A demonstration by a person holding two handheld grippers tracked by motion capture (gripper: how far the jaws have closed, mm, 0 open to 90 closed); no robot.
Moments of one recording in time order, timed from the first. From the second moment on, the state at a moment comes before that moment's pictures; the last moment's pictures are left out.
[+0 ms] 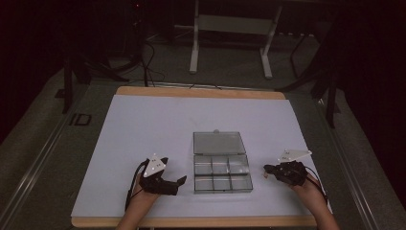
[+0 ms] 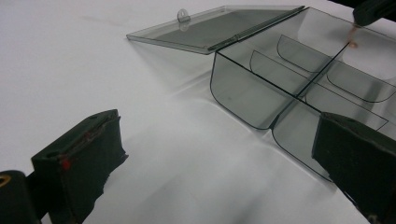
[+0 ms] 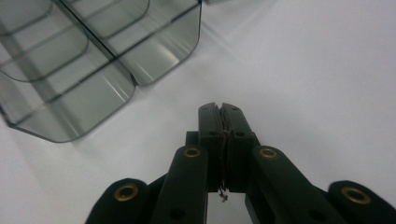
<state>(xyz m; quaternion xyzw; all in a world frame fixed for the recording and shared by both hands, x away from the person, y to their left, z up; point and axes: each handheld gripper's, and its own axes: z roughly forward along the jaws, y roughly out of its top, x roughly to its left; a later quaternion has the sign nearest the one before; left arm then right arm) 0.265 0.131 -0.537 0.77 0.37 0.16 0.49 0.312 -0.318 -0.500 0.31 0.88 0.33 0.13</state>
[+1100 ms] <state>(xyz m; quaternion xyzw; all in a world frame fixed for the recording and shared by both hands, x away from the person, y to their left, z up) 0.264 0.133 -0.538 0.77 0.37 0.16 0.49 0.297 -0.298 -0.397 0.24 0.87 0.39 0.19</state>
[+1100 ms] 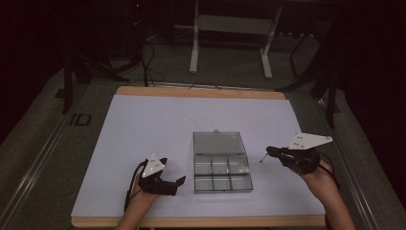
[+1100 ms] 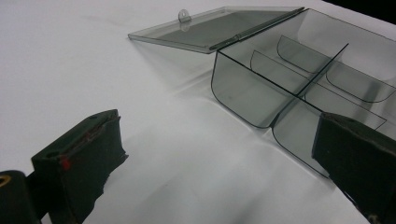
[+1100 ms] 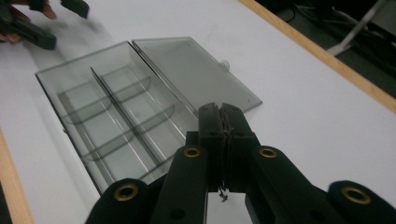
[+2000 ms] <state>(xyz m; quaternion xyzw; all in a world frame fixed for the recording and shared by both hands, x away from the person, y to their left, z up) 0.262 0.134 -0.535 0.77 0.37 0.16 0.50 0.271 -0.228 -0.382 0.12 0.88 0.43 0.14</state>
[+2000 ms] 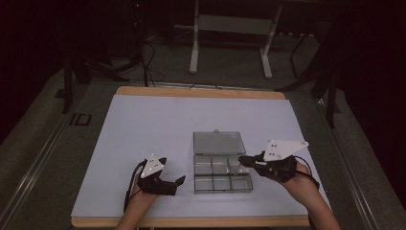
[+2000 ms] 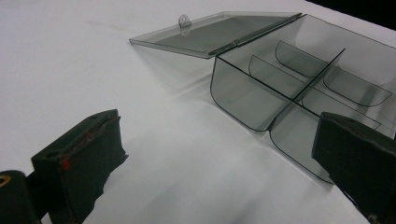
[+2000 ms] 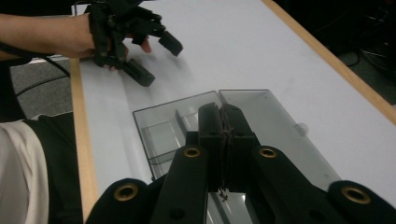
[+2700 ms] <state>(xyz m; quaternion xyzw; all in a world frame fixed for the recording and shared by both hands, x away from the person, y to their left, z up) 0.261 0.135 -0.535 0.76 0.37 0.16 0.50 0.278 -0.200 -0.439 0.12 0.91 0.39 0.09</state>
